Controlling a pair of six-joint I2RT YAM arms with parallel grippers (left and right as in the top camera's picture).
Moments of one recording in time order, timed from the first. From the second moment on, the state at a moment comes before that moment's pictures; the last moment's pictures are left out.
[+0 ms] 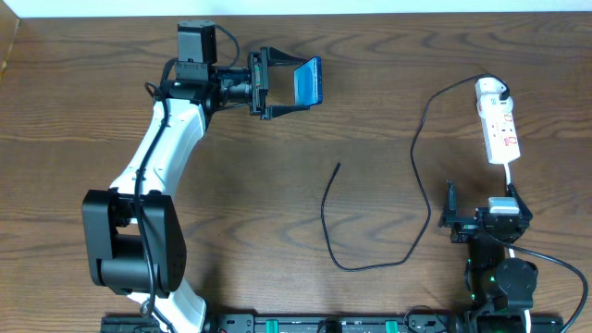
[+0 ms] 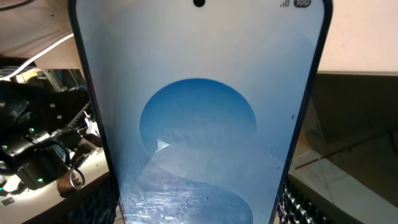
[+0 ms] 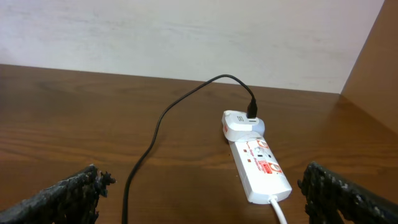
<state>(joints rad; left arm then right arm) -0.10 1.83 1.40 -0.26 1.30 -2.01 0.01 0.01 0.01 -0.07 0.08 -0.09</state>
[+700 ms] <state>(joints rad) -0.10 1.83 1.40 -0.26 1.36 -1.83 0.01 0.01 0.01 -0.07 0.08 -0.09</state>
